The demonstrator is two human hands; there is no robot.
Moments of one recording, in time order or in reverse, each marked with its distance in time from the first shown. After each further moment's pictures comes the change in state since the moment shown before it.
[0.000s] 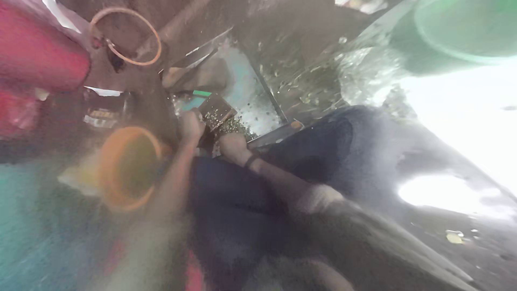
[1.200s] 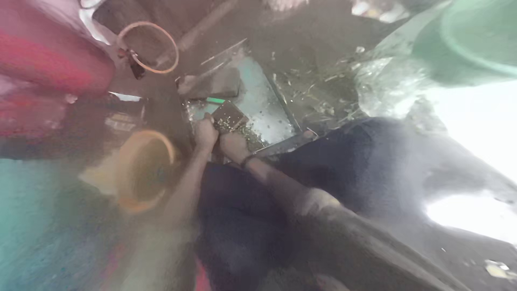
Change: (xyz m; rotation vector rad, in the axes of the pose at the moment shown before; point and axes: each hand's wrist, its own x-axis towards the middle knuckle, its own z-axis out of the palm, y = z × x) left_hand -0.033 -0.009 0.007 -0.072 0.060 -0.103; right_hand 0.028 -0.031 -0.010 0.125 0.015 0.021
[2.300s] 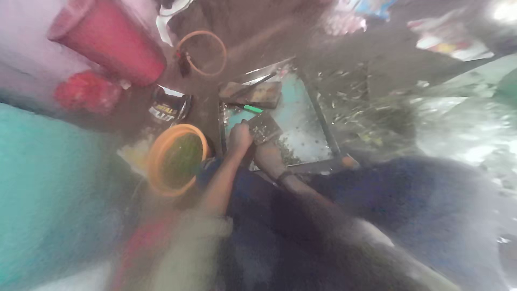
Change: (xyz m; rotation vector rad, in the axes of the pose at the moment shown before) left_hand 0.007 0.013 -0.015 -0.027 -0.036 -0.005; right_hand -0.003 0.000 0.003 -0.193 -0.033 0.015
